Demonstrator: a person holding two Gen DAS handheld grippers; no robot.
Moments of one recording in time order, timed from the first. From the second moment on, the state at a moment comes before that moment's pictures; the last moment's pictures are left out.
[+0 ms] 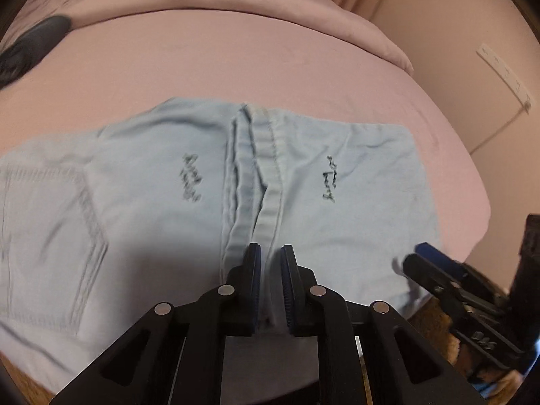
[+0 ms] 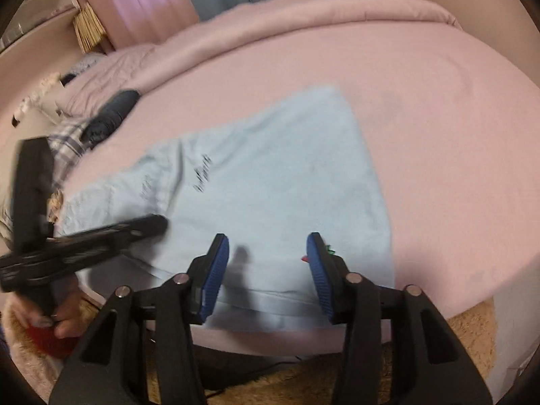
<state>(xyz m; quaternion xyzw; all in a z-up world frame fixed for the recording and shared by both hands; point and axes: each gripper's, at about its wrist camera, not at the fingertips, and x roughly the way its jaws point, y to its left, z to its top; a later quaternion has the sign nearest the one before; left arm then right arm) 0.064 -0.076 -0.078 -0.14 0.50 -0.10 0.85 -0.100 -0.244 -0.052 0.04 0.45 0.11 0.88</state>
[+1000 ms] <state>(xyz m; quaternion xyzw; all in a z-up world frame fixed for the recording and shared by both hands) 0.023 -0.071 -0.081 -0.16 0.47 -0.06 0.87 -0.063 -0.249 -0.045 0.03 0.46 0.08 0.89</state>
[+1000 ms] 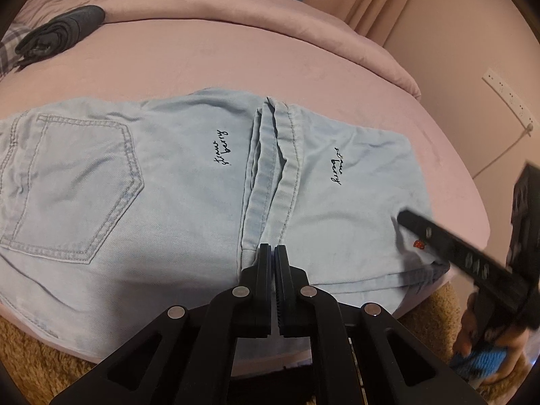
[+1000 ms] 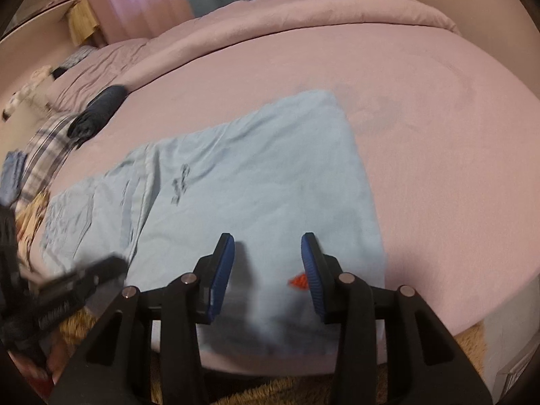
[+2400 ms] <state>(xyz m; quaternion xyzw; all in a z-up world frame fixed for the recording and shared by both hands) 0.043 -0.026 -0.047 -0.21 0.45 -0.06 0.86 -0.090 -0.251 -0.053 -0.03 0.44 0.03 0.90</state>
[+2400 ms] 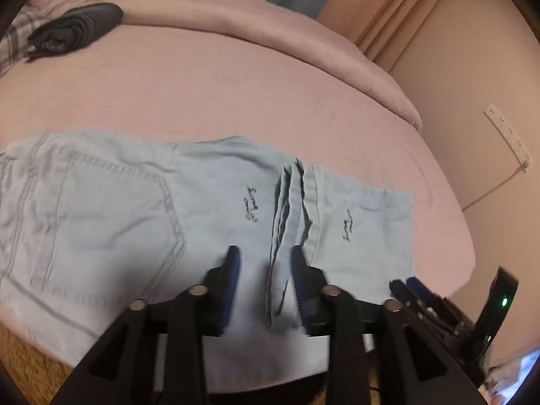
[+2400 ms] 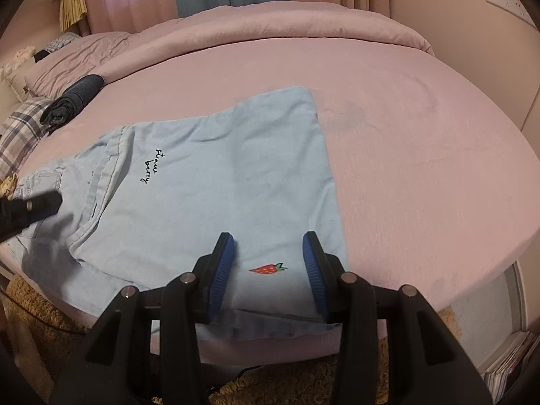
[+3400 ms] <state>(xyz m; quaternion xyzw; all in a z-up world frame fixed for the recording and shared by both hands) 0.063 -0.053 -0.063 -0.19 0.47 -0.04 0.86 -0.096 -0.251 -0.051 -0.02 0.43 0.04 0.90</state>
